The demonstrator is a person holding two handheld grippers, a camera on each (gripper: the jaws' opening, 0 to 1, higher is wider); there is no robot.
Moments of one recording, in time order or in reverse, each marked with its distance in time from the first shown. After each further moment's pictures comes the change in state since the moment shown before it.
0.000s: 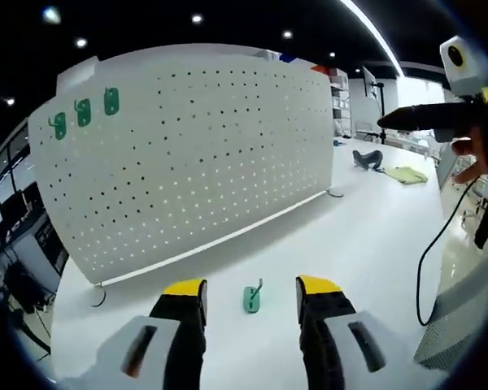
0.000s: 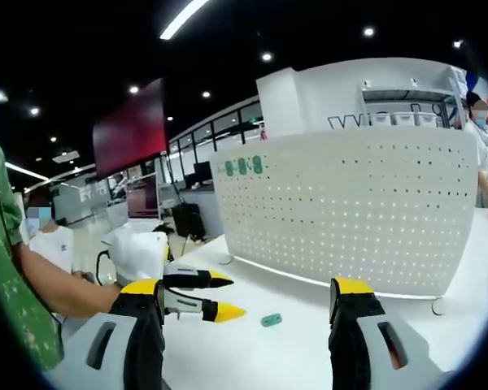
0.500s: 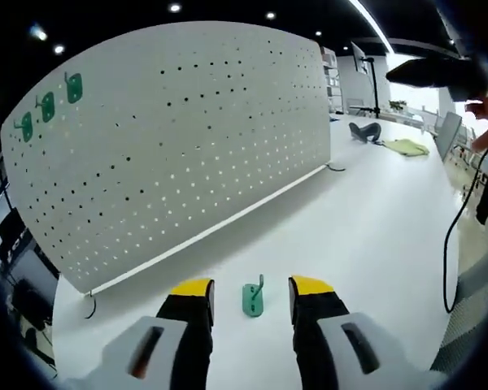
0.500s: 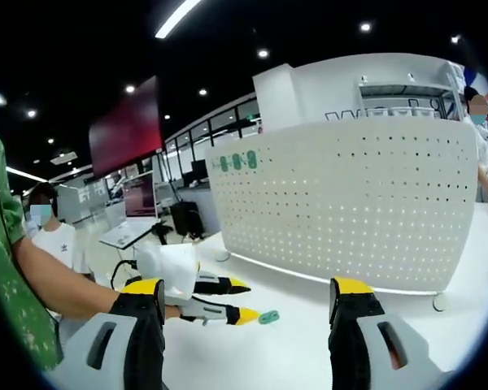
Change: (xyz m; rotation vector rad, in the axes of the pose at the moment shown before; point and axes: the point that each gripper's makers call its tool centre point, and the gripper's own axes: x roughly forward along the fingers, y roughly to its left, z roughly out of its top) left arm 0.047 -0.004 -0.021 0.099 0.085 -0.008; right arm 0.006 -0.009 -0.008 0.017 0.018 -0.006
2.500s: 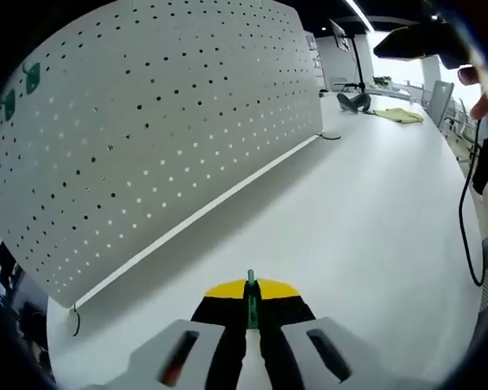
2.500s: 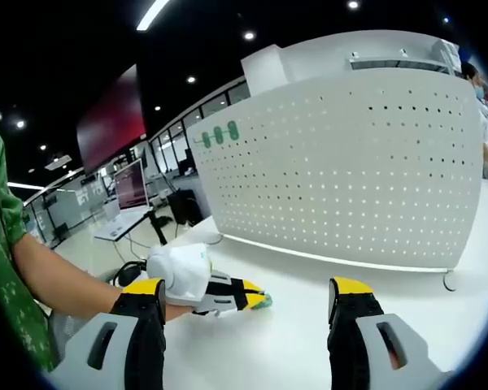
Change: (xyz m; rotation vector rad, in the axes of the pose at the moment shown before) left arm 0.044 -0.005 -0.026 0.094 0.046 -0.051; right arm 0.026 -0.027 -0.038 0.070 0.085 0.000
